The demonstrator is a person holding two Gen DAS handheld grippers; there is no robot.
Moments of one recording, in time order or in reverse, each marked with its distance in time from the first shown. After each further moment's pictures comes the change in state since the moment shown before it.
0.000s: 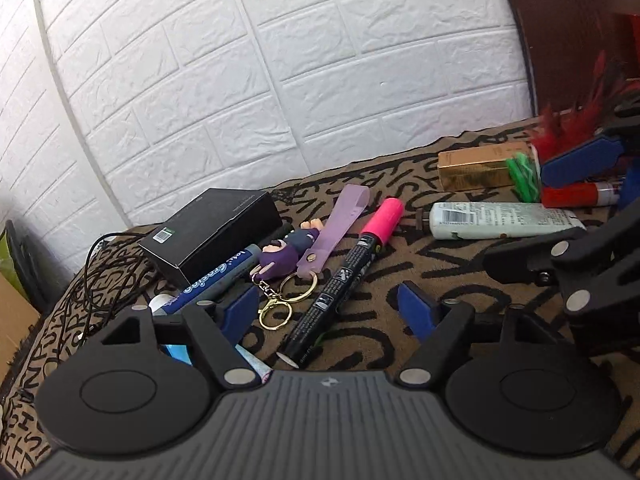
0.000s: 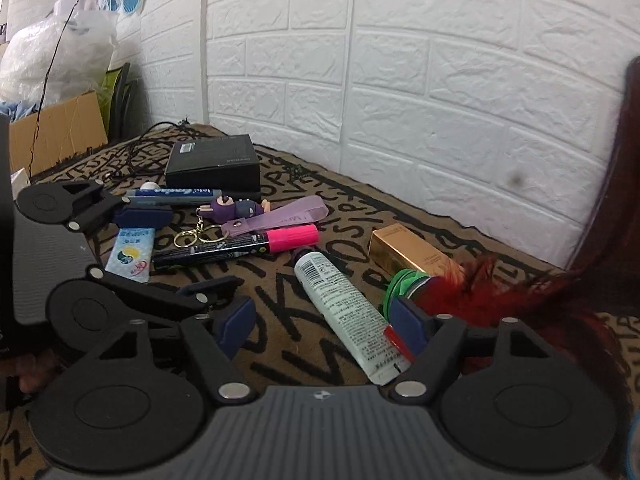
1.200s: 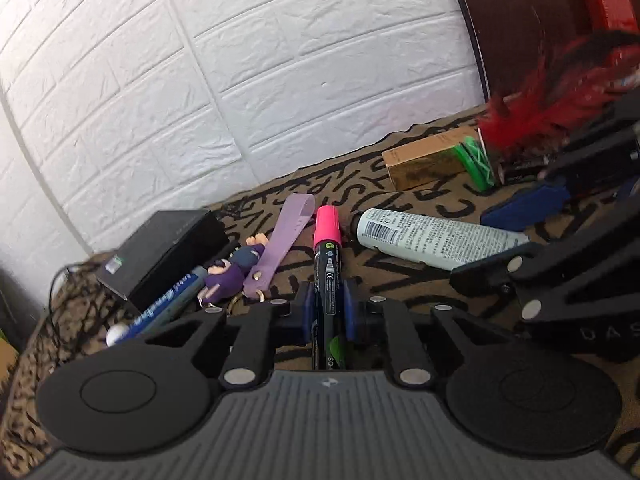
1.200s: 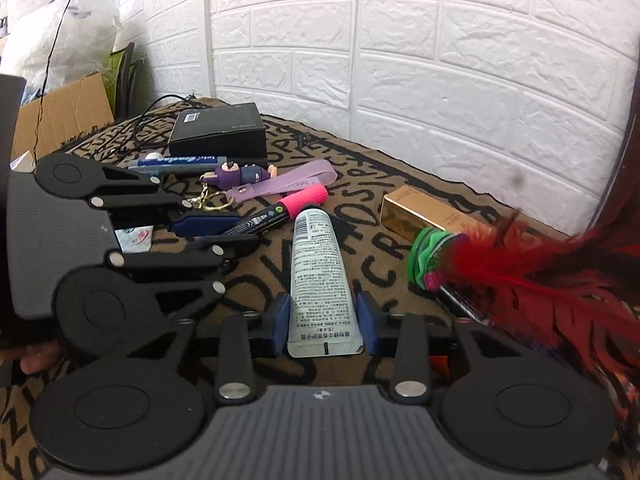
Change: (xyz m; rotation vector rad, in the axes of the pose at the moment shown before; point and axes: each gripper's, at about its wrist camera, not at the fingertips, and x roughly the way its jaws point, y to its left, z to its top) left arm -0.005 -0.010 -0.002 0.083 -0.009 -0.162; right arm 0.002 0.002 -0.015 0.003 0.074 0.041
